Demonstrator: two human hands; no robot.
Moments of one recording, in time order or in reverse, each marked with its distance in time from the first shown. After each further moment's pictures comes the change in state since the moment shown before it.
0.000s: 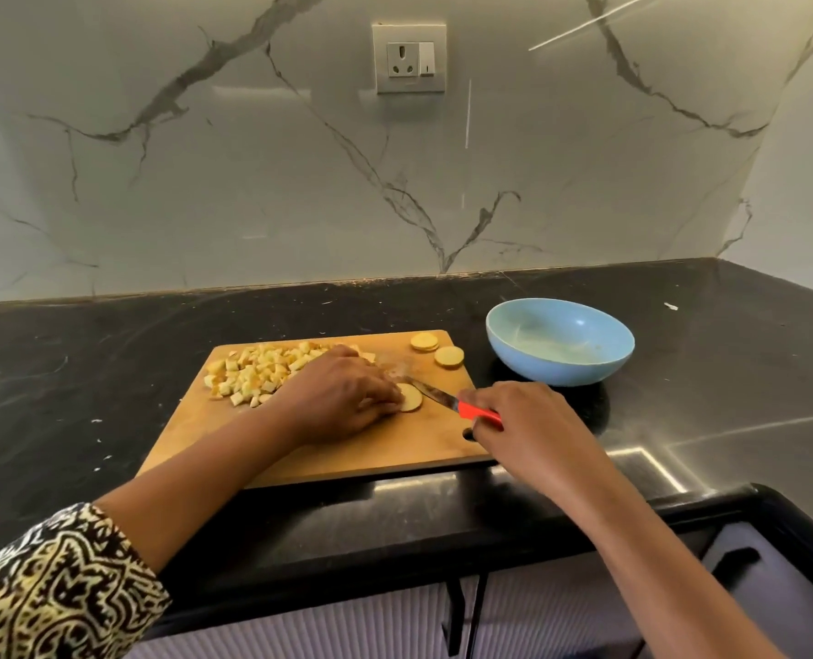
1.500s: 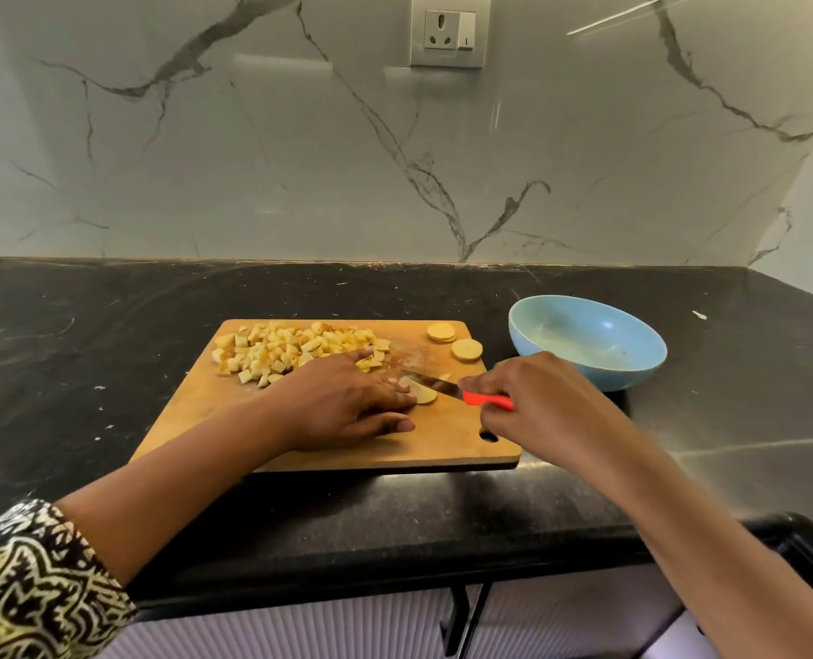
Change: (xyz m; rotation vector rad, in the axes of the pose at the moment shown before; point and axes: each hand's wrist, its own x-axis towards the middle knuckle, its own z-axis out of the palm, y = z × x) left_hand -0.015 0.007 -0.010 0.014 -0.286 -0.028; right_hand 0.020 -0.013 -0.019 -0.117 -0.107 -0.168
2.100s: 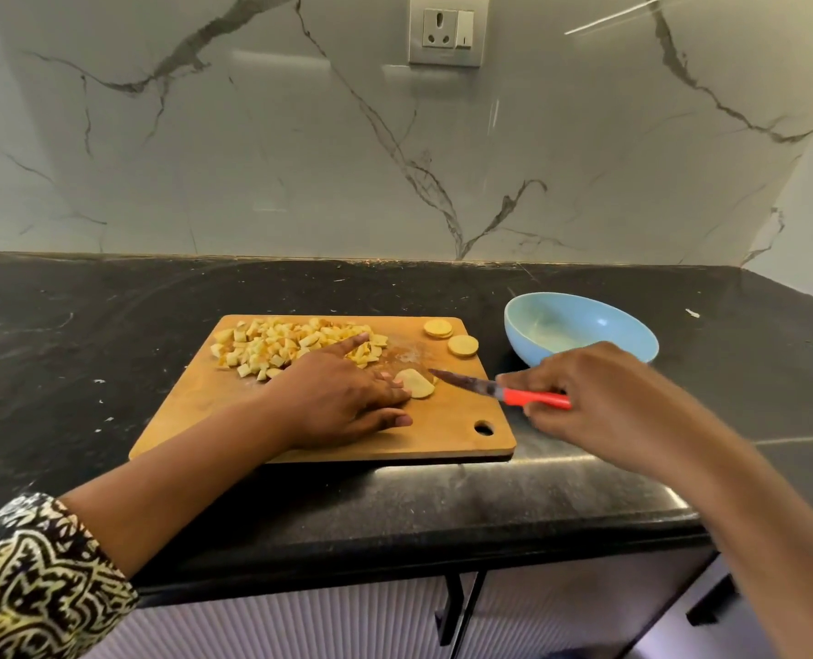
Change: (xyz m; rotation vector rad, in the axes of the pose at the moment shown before) left_hand -0.003 0.007 -0.003 0.141 0.020 -0.012; right_hand -0.032 0.014 -0.035 0.018 -0.014 0.050
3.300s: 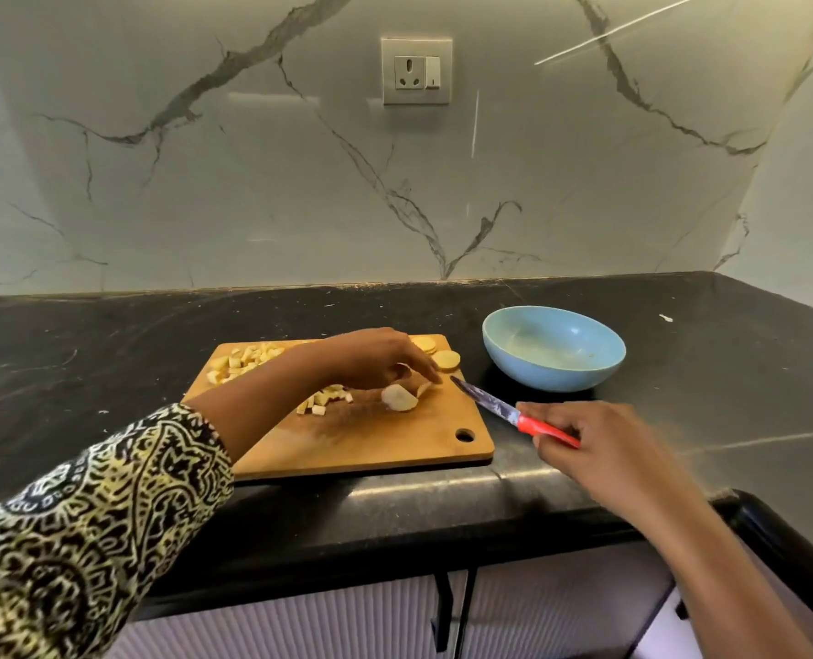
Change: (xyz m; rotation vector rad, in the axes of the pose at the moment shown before) left_hand 0.083 -0.019 -0.016 -0.249 -0.127 0.018; right_hand -0.038 0.029 0.035 0.237 0.181 0.230
